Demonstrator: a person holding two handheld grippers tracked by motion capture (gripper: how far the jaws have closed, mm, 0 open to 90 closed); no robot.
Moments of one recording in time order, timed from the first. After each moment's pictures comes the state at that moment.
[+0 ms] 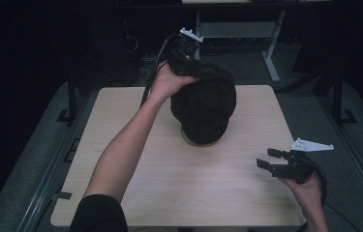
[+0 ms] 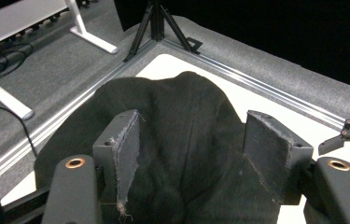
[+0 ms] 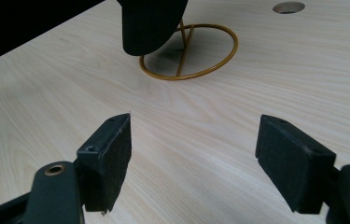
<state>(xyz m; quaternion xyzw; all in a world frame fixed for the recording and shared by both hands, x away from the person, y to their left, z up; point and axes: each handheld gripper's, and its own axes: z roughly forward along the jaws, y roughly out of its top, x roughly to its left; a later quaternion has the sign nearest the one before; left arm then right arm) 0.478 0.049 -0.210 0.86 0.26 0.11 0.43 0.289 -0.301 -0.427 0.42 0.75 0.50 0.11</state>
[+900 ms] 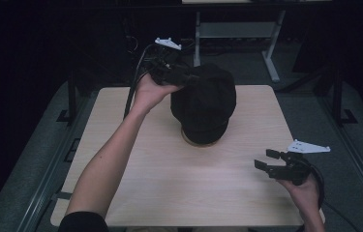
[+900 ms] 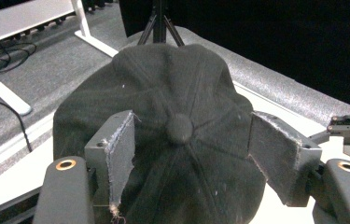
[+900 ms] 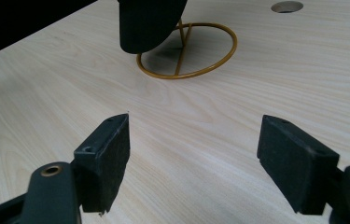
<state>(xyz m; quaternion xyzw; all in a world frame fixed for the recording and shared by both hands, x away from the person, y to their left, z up) 0.456 0.095 -0.222 0.84 0.28 0.11 0.46 0.287 -0.294 -0.431 0.42 0.75 0.49 0.12</state>
